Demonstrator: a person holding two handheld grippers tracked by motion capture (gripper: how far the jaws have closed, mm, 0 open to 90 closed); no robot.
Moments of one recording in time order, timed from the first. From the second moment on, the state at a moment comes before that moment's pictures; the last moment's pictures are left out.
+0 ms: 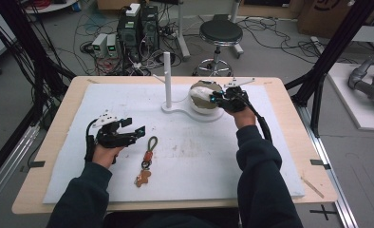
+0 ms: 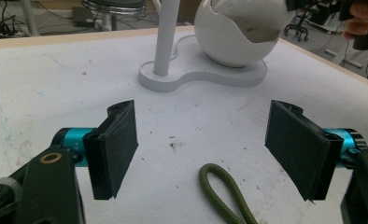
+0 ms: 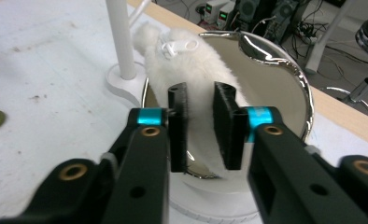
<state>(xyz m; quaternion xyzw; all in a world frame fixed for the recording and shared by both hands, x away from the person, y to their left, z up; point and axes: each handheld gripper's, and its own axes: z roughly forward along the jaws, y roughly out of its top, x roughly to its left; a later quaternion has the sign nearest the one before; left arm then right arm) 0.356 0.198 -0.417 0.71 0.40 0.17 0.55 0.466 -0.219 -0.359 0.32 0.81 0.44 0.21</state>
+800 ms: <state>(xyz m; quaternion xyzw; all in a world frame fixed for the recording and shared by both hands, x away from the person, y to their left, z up) 0.352 0.202 -0.417 0.71 0.41 0.19 0.54 0.369 -0.322 -0.407 0.42 0.79 0.39 0.23</state>
